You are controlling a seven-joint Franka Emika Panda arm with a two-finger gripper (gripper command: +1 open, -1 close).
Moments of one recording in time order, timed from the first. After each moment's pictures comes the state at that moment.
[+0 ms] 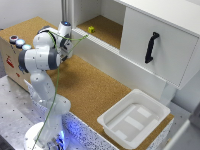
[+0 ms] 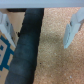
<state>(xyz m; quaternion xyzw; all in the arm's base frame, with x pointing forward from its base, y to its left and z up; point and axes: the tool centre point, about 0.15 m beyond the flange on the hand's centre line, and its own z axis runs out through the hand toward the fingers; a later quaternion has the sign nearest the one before) 0.350 0.343 0.308 -0.99 -0.07 -0.02 0.15</state>
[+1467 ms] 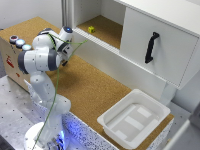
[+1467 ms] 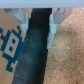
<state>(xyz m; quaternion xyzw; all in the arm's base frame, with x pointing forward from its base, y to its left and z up) 0.341 0.356 0.301 -0.97 -0.10 0.00 0.21</state>
